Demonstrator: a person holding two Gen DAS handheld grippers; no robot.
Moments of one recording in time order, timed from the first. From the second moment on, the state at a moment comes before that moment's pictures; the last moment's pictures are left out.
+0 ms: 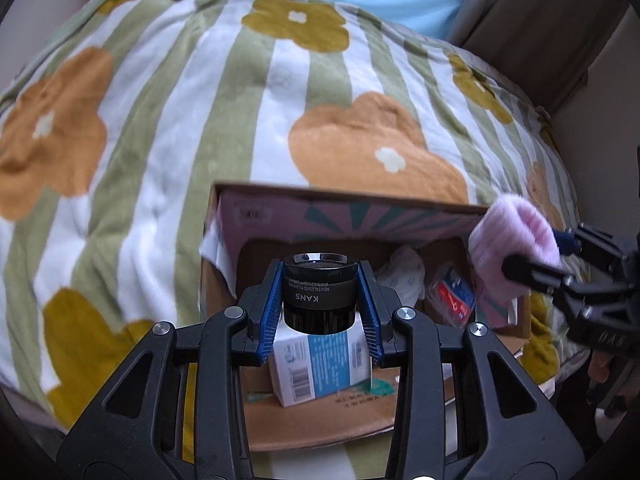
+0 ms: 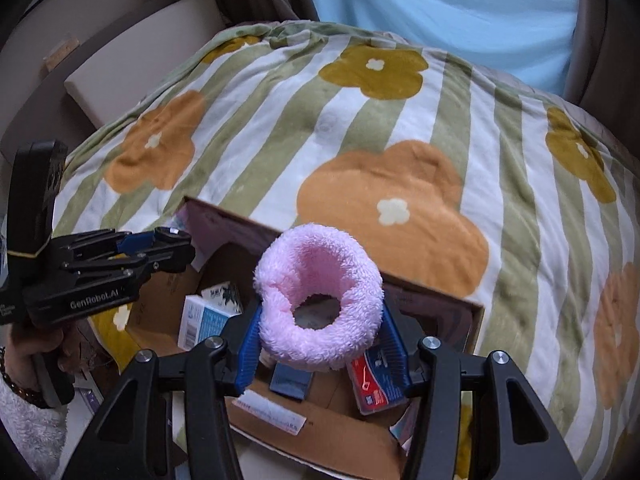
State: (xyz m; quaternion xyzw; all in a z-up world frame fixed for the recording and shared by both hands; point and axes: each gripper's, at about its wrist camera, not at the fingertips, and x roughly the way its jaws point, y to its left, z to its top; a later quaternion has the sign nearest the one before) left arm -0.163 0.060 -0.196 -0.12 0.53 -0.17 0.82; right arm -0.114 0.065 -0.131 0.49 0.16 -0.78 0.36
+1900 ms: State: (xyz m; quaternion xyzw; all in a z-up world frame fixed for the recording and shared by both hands) left arm -0.146 0.035 -0.177 -0.09 0.52 -0.19 0.83; right arm -0.104 0.072 -0.166 0.52 0.17 -0.75 0.36
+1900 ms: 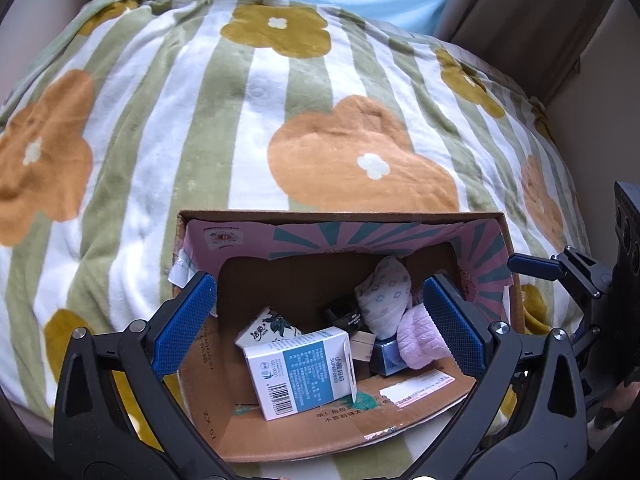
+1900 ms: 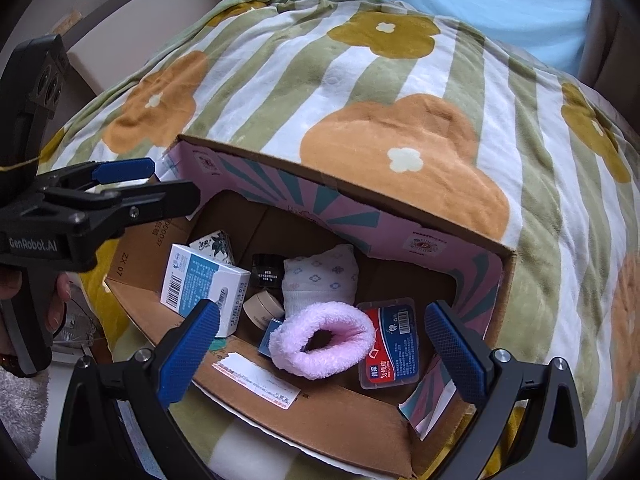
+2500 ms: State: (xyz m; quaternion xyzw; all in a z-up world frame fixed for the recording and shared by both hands) left arm -0.148 0.069 -0.087 -0.09 0.48 -0.18 0.85; right arm -0.125 0.094 -0.073 0.51 0.06 -0.83 0.24
